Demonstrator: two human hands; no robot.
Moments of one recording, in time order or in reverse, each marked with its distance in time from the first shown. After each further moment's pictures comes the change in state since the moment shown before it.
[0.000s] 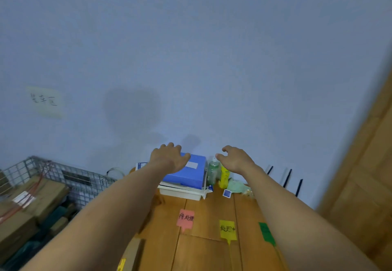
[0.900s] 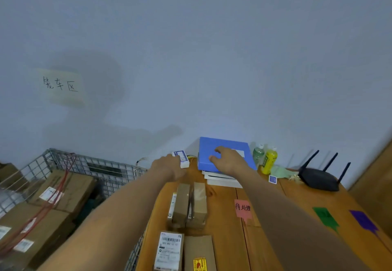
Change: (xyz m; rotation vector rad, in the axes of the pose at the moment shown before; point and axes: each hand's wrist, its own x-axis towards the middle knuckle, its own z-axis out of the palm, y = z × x) left_hand 0.069 -0.322 0.073 -0.027 -0.221 0.056; right_hand 0.071 -0.261 0.208 0.015 -0.052 0.027
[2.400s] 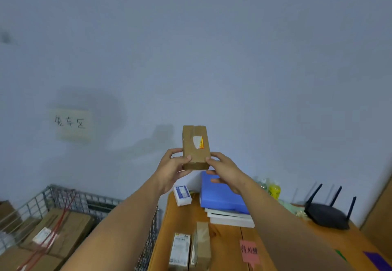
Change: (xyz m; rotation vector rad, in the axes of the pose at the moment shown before) left_hand -0.011 0.002 -0.101 -1.764 0.097 0.127; right_hand -0.005 -0.070 -0.070 0.847 -0.027 0.002
